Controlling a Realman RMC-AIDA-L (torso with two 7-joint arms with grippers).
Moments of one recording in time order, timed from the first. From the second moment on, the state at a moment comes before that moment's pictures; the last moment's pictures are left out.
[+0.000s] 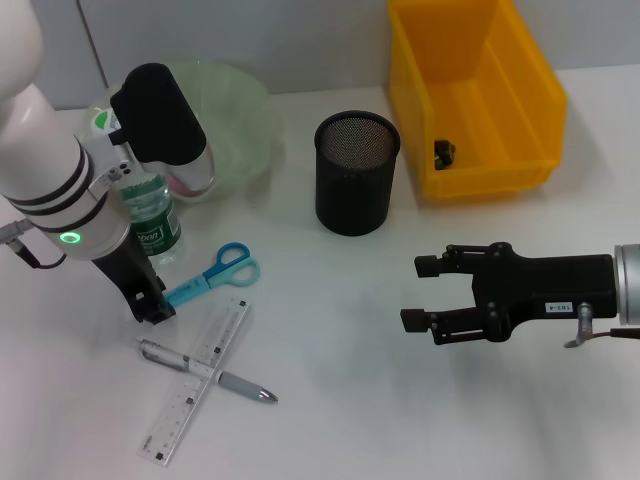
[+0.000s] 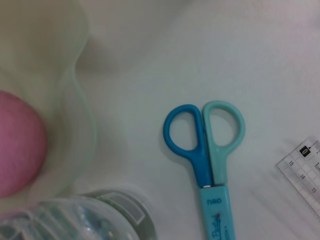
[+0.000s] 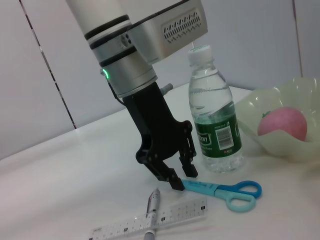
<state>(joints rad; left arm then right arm) -0.91 -2.07 1.40 0.81 2.75 1.37 -2.19 0.45 2.06 -0.82 -0.68 -1.96 -1.57 1.37</state>
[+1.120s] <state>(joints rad) -0.92 -2.07 1.40 0.77 2.77 1.37 -2.18 0.45 2.07 -0.82 -0.68 -1.96 -1.57 1.36</state>
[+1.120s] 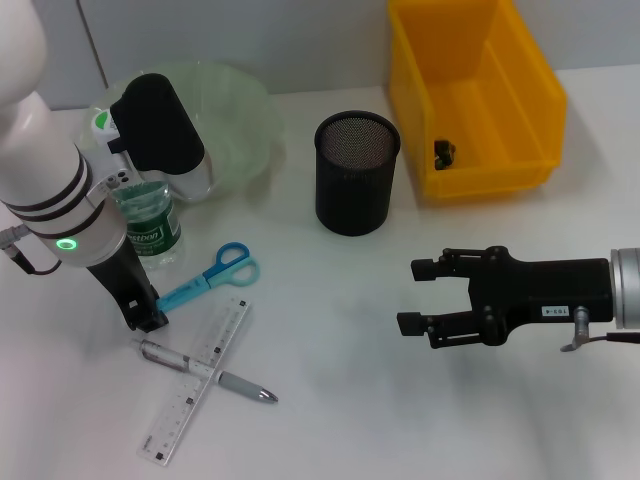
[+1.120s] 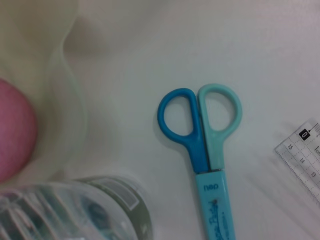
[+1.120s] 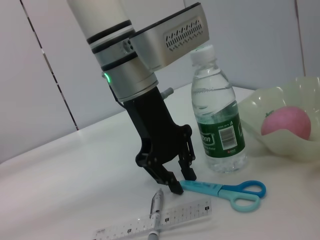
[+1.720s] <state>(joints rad) -0.93 -2.07 1.40 0.77 2.76 1.35 -2.18 0.45 2.07 -0.82 -0.67 -1.96 -1.57 1.36</state>
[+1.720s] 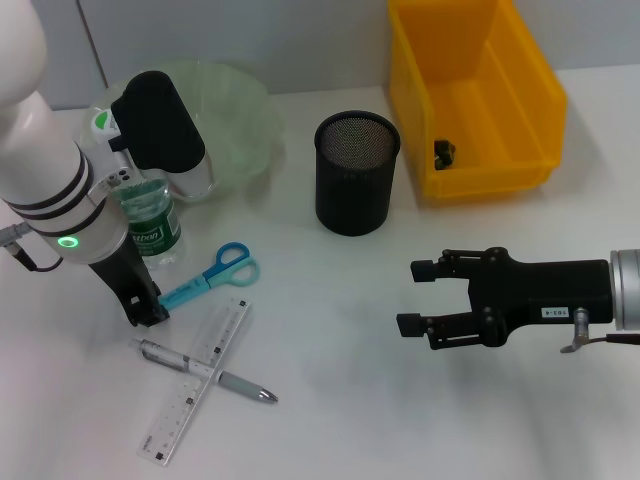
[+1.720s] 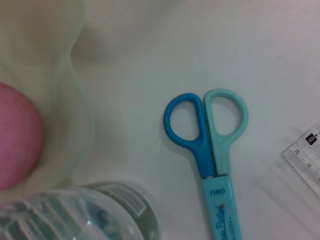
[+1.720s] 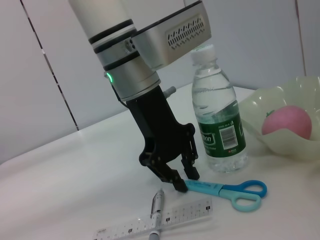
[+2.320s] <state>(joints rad) -0.93 -2.07 1.40 0.75 2.77 1.34 -2.17 0.45 2.07 -0.82 -0.67 -1.96 -1.57 1.36</state>
